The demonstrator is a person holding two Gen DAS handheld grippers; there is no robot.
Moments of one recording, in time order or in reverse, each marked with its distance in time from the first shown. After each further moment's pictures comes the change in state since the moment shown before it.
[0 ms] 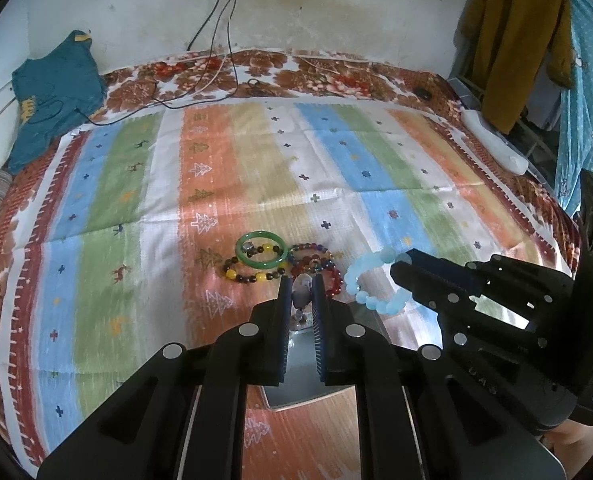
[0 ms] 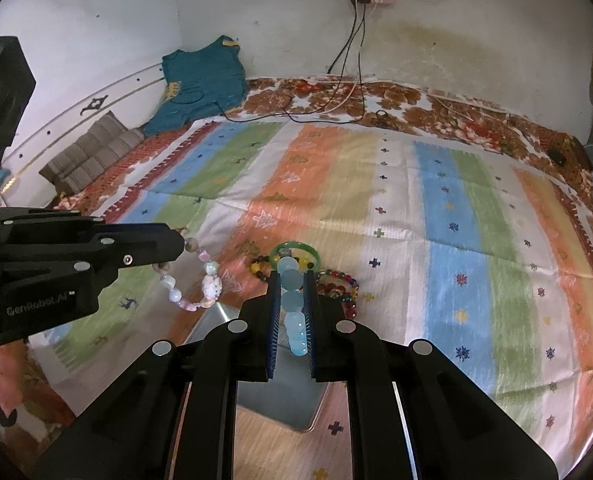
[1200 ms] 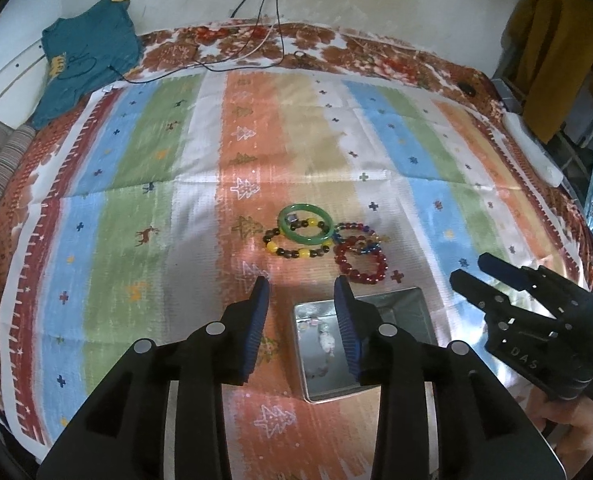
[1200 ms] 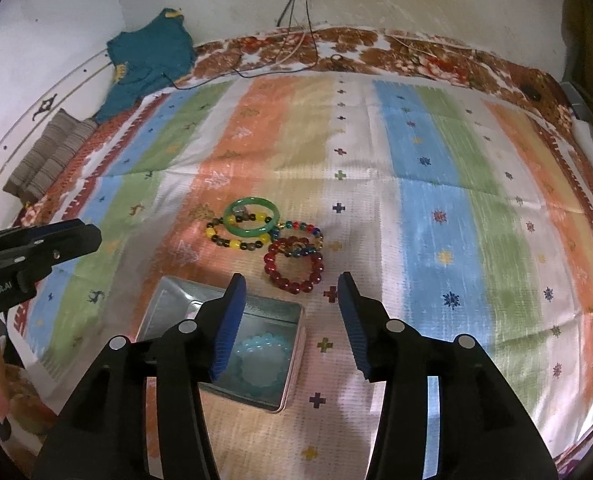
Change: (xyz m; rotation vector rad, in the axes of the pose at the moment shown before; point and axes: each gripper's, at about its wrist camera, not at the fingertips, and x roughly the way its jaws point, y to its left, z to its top) left arm 0.025 0.037 -0.009 -0.114 0.090 0.092; right arm 0.033 -0.032 -0.011 0.152 0.170 -0.093
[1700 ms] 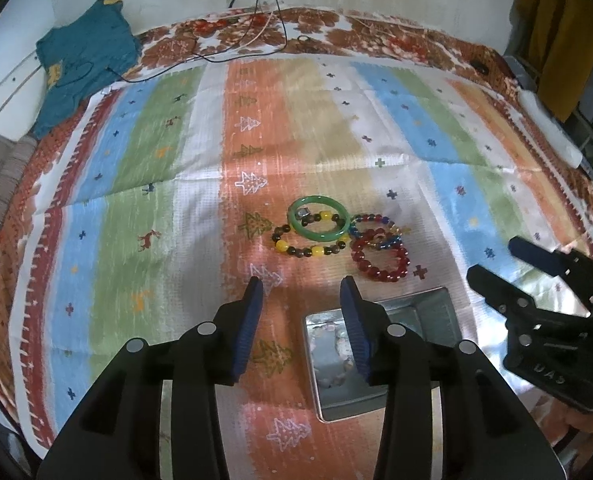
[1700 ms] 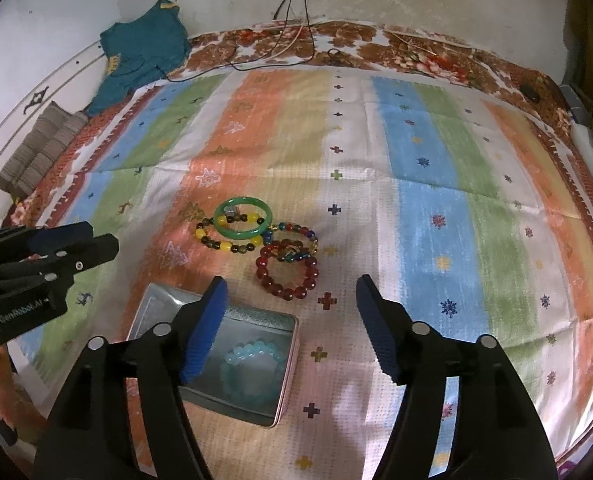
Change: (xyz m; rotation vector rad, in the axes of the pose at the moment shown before) left arm 0.028 -0.009 0.008 0.060 0.048 0.079; right arm 0.011 -0.001 0.010 -0.016 0.023 -0.030
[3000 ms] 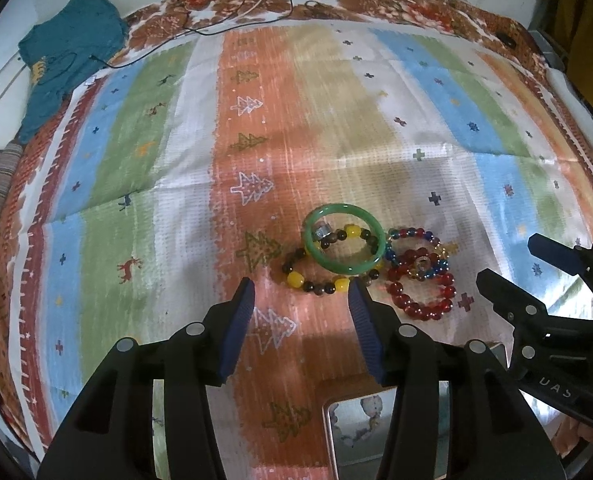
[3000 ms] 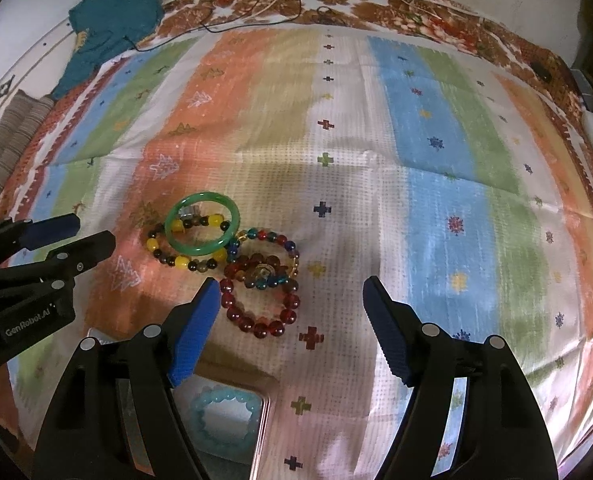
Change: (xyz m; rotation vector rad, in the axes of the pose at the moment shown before) left arm 0.077 0.003 0.044 0.008 0.115 0.049; right arm 0.075 -0.011 0.036 0.011 0.148 -0.042
